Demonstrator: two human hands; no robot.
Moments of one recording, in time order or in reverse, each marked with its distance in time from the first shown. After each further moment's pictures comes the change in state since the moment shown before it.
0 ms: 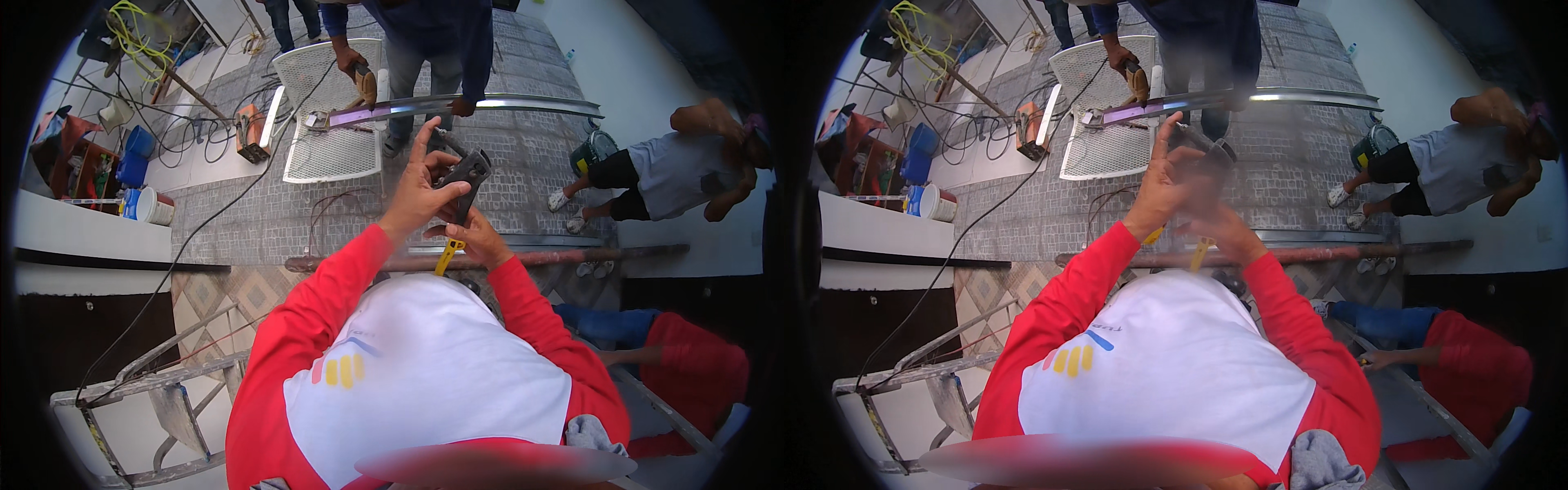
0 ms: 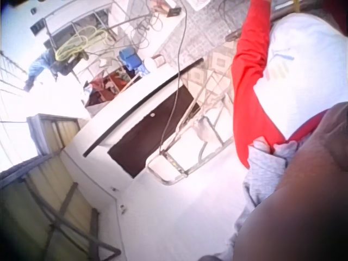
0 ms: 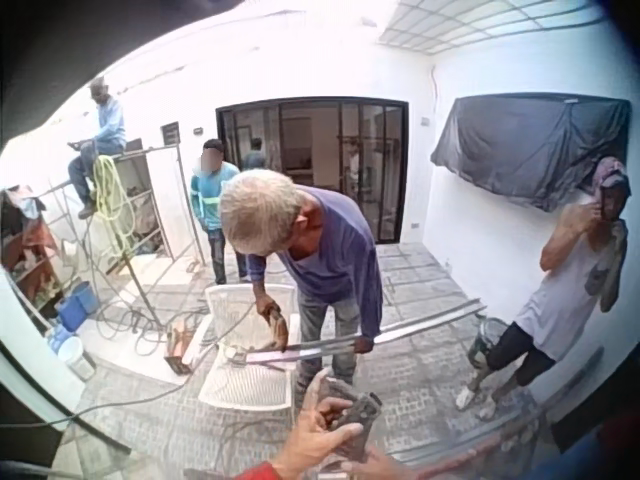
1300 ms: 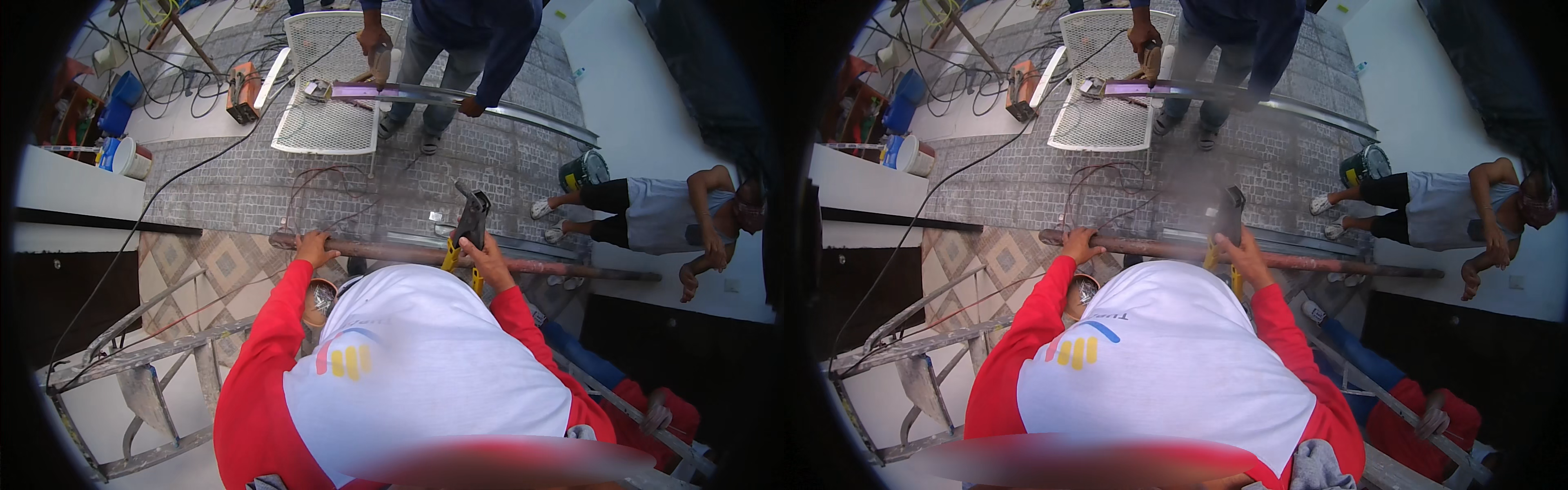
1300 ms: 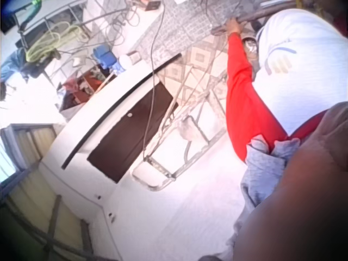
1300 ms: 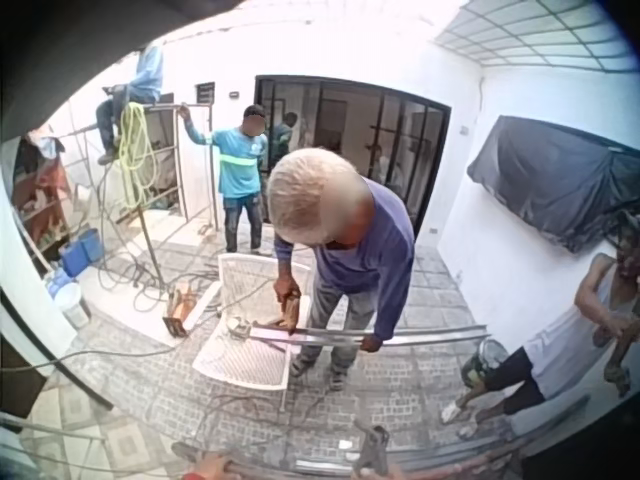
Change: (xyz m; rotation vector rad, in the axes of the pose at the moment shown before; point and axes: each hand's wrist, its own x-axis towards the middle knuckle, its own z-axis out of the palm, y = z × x) left_hand -0.234 -0.210 -0.250 1.323 -0.012 -0.787; right_hand -0.045 0.049 -0.039 -0.529 0.405 0.258
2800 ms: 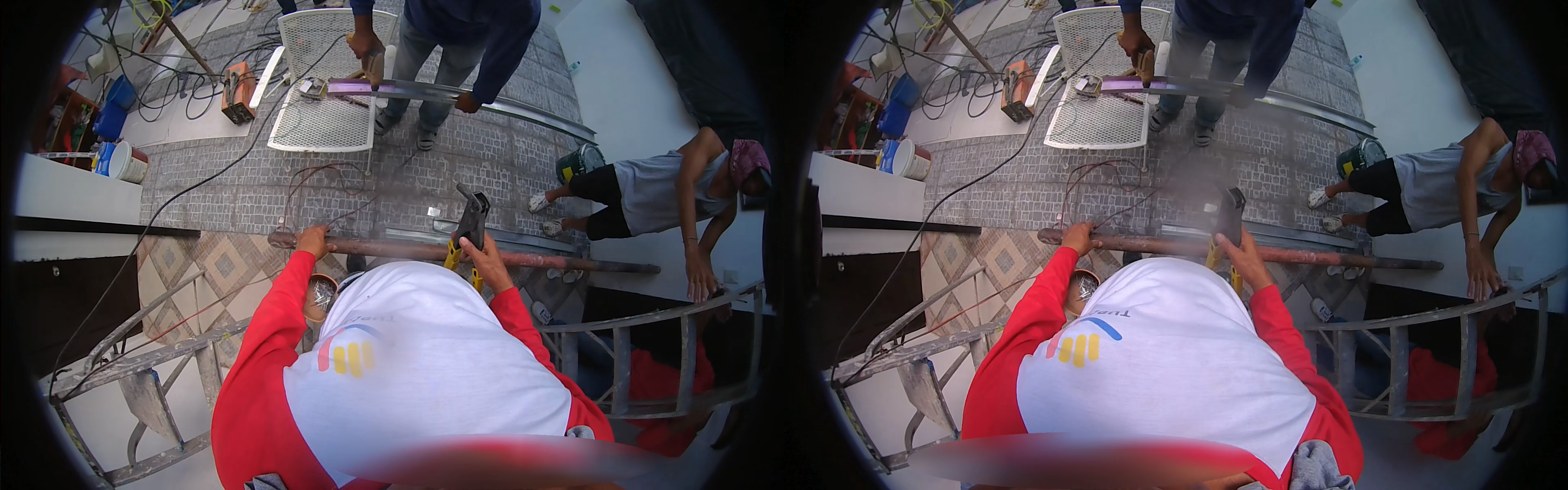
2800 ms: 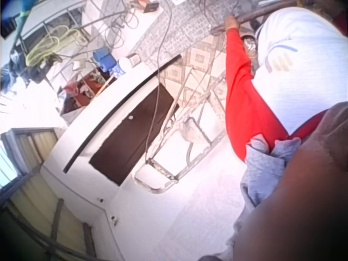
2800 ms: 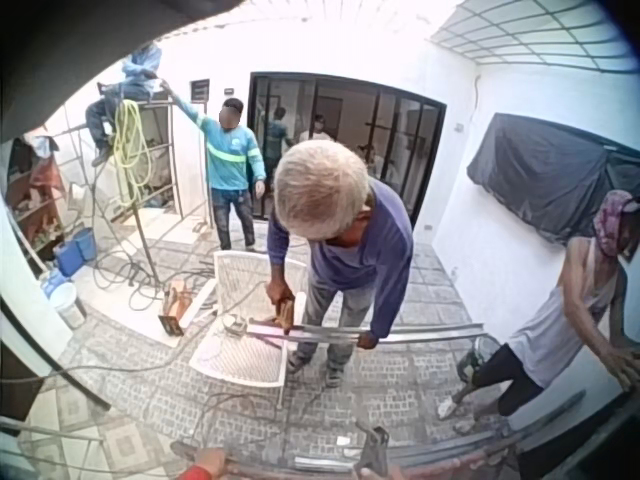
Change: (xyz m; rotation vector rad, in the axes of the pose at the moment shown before) left_hand 0.017 0.005 -0.009 0.086 -0.034 -0.038; right_hand -0.014 0.006 0.008 -0.040 0.049 0.069
